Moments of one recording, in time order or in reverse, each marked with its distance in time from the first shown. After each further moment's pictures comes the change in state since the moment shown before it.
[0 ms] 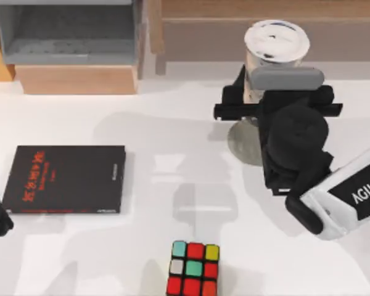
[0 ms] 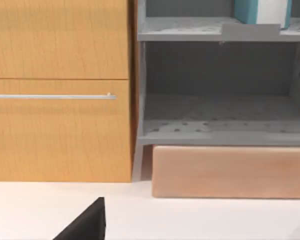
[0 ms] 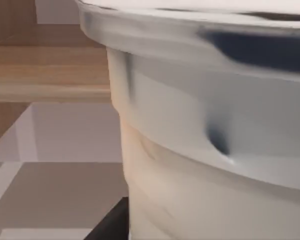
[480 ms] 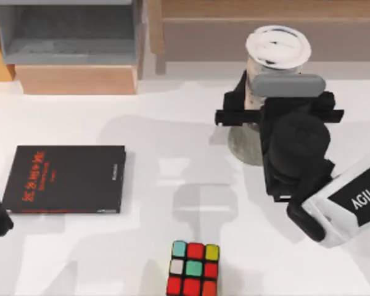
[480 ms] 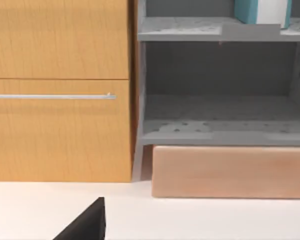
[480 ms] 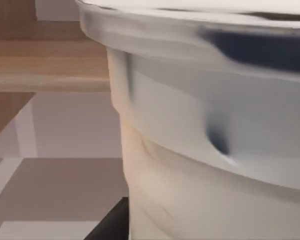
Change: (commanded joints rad) left arm 0.000 0.000 0.000 0.000 0.000 0.000; right arm 0.002 0.009 -0.025 0.040 0.005 0.002
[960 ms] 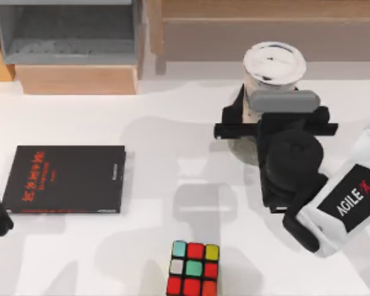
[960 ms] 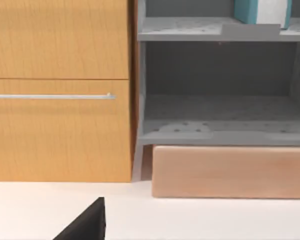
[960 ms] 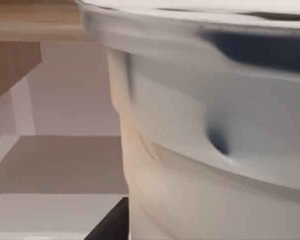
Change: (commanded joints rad) left arm 0.000 0.000 0.000 0.000 0.000 0.000; right arm 0.004 0.112 -0.002 0.110 0.003 -0.003
